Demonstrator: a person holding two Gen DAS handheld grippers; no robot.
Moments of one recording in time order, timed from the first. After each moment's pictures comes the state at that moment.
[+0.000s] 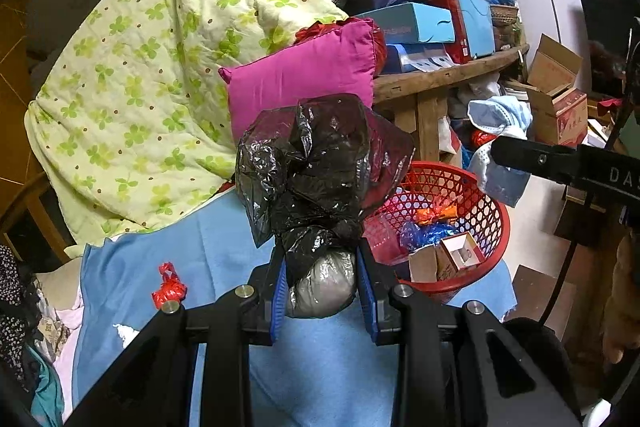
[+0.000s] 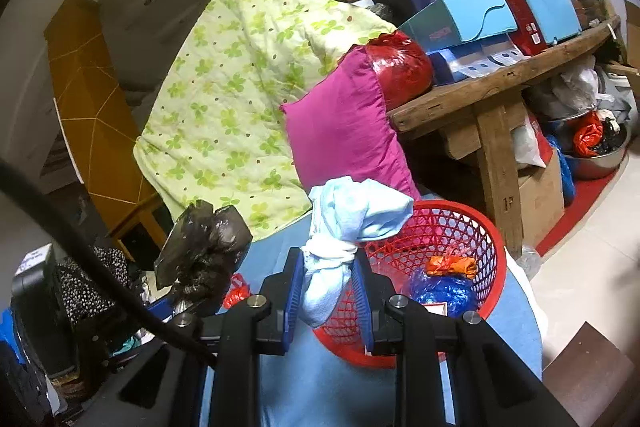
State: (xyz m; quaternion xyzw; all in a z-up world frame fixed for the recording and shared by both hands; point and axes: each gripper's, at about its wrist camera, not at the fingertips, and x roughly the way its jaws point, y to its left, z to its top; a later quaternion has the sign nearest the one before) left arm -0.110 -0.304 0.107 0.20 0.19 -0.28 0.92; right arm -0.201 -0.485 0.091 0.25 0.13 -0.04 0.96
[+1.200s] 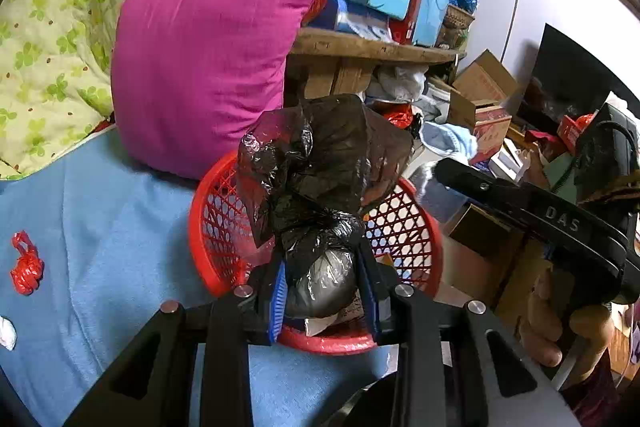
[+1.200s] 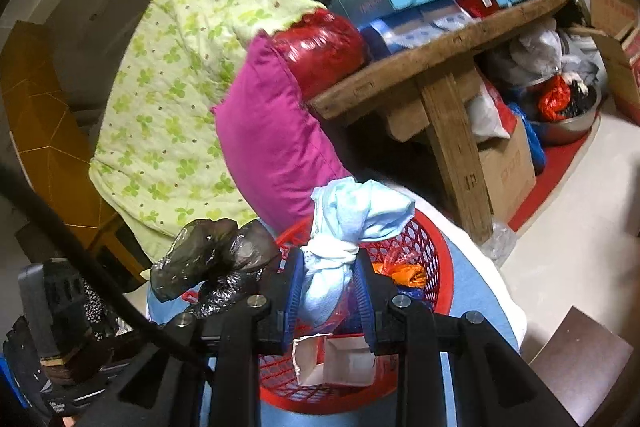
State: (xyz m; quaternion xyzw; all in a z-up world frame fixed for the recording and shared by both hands) left arm -0.031 -0.377 0.068 0.10 0.34 -0.45 0.82; right arm -0.159 -0.563 0.053 0.31 0.17 -0.10 0.93
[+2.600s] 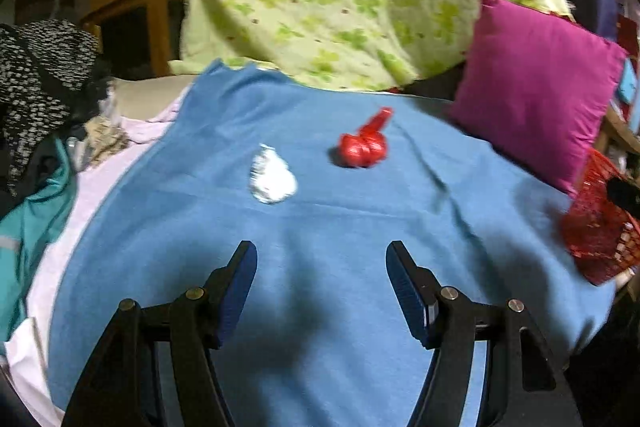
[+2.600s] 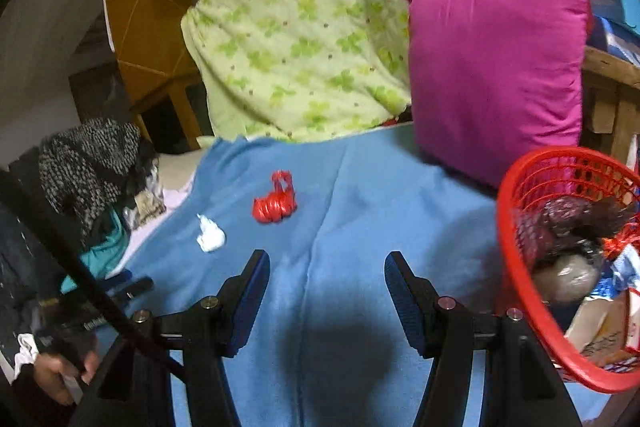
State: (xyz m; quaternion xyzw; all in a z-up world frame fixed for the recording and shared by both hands) left arm 0.022 -0.019 -0.009 0.01 0.32 -0.07 0.95; right arm -0.032 -0.326 0.015 0.11 0.26 0.06 0.96
